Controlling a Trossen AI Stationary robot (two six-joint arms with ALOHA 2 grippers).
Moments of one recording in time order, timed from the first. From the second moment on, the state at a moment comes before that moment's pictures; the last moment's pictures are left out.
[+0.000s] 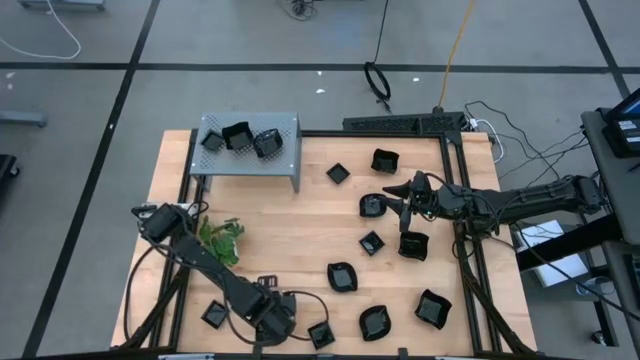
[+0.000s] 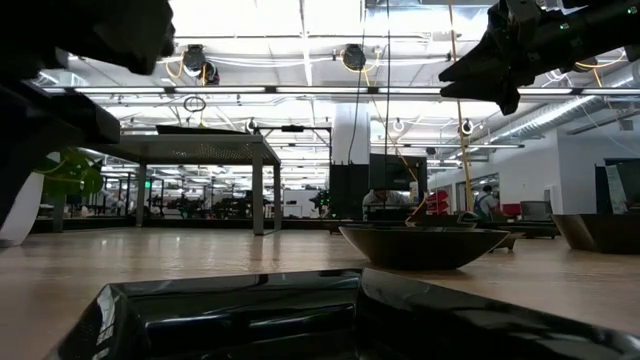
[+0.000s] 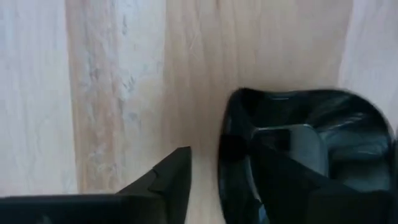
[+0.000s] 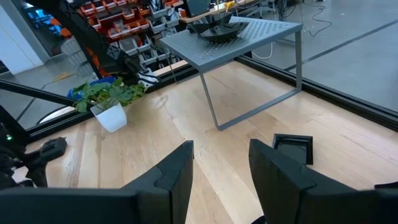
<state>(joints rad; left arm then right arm) -0.67 2.01 1.37 -0.75 0.00 -0.75 0.07 0.74 0.38 0.13 0.39 0.38</state>
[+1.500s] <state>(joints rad) 0.09 1.39 1.37 -0.75 -0.12 -0.26 0.07 0.74 0.38 0.13 0.39 0.38</state>
